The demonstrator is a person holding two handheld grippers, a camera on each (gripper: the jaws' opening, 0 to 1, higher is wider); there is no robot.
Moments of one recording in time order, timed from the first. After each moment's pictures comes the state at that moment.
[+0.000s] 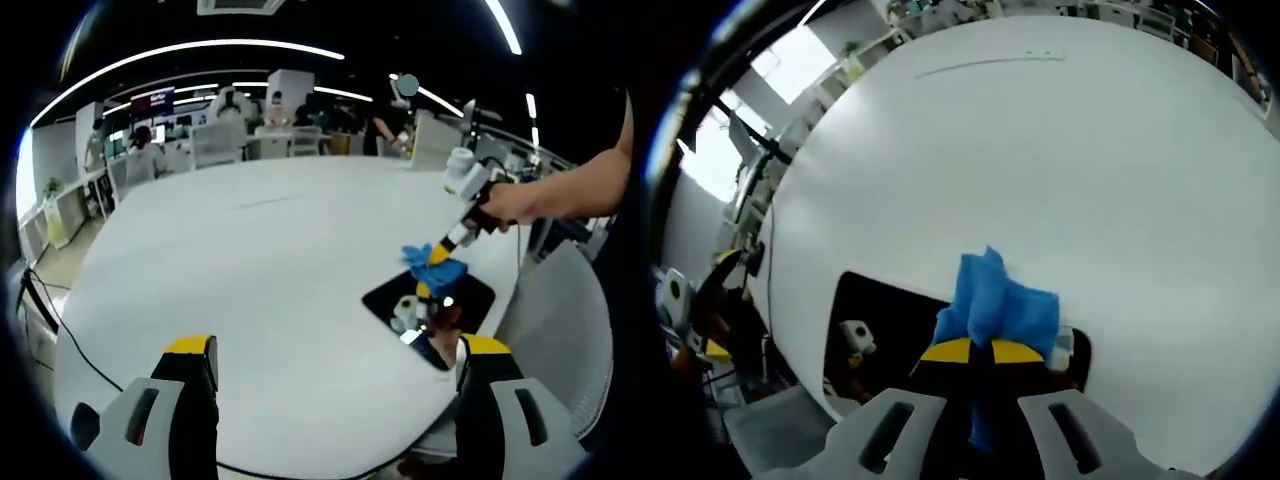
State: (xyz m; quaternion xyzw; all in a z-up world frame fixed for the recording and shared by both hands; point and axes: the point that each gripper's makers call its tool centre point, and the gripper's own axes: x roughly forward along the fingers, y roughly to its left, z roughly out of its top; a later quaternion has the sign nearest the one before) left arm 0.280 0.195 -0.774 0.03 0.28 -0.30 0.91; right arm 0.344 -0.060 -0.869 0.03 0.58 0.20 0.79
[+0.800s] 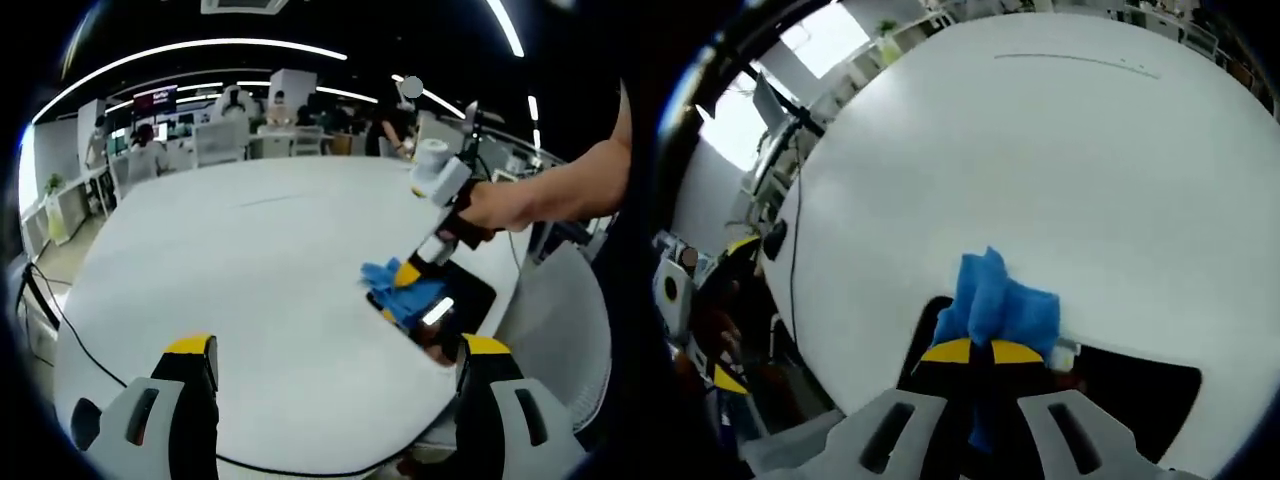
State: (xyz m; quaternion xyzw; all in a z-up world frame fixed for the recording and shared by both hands) left arm 0.279 0.205 -0.775 0.02 0.28 -0.30 0.91; right arm 0.344 0.053 -0.870 0.00 0.58 0.26 0.77
